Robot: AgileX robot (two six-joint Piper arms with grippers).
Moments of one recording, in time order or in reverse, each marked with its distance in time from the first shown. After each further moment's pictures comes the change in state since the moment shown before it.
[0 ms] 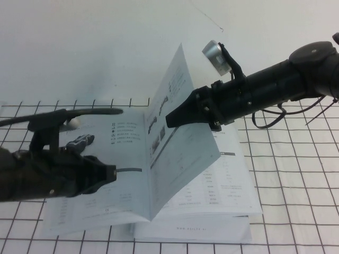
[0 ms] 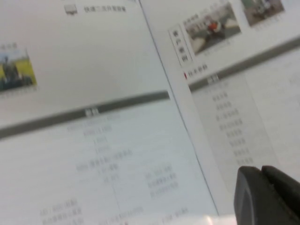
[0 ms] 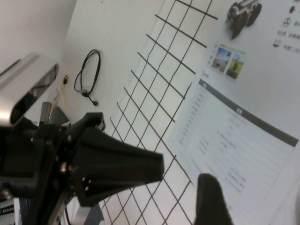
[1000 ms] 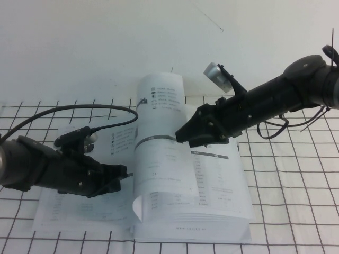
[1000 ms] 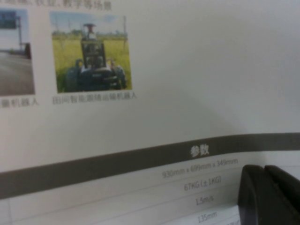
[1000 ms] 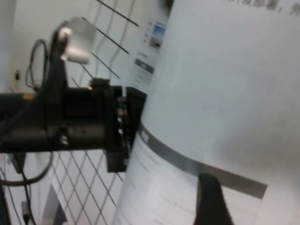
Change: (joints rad) right arm -0.020 0.075 0.000 -0.107 -0.051 0.046; left arm 0.012 0.460 -0.152 -0.037 -0.107 -0.024
